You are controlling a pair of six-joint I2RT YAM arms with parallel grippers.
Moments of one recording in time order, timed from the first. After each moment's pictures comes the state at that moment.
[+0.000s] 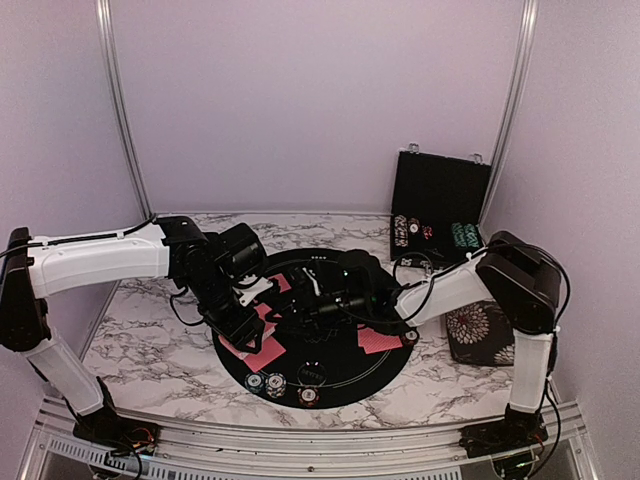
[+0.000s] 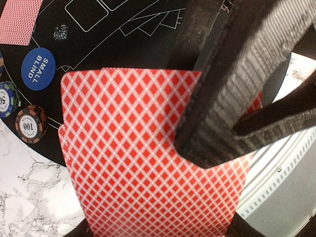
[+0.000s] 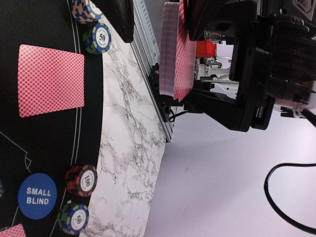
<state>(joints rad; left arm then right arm) -0.91 1.61 1.29 -1.05 0.13 -0.20 0.90 1.99 1.05 0.66 -0.76 1.18</state>
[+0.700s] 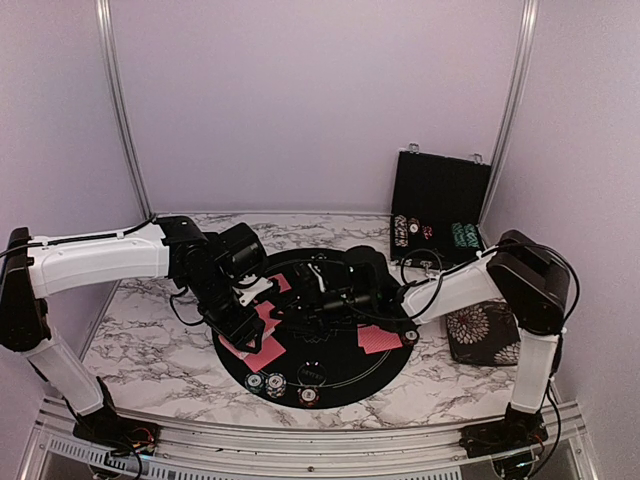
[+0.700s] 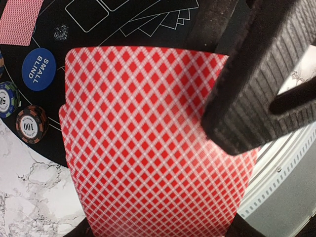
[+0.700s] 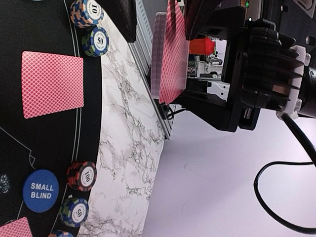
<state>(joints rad) -0.91 1.61 1.29 -1.05 0.13 -0.20 0.89 1.94 1.03 0.63 -0.75 1.17</state>
